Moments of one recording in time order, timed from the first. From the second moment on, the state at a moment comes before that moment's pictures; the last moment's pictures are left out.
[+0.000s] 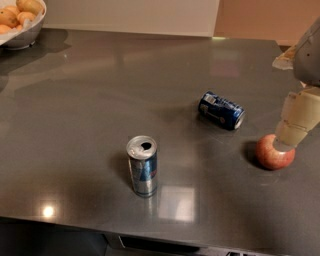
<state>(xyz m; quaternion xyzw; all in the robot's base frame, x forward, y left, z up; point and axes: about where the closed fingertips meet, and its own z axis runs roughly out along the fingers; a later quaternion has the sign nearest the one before) 0.438 -0.216 0.977 -0.60 0.78 -0.04 0.16</state>
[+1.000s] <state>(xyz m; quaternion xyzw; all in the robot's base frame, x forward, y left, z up) 0.490 -0.228 0.950 -0.57 0.81 -0.03 0.14</state>
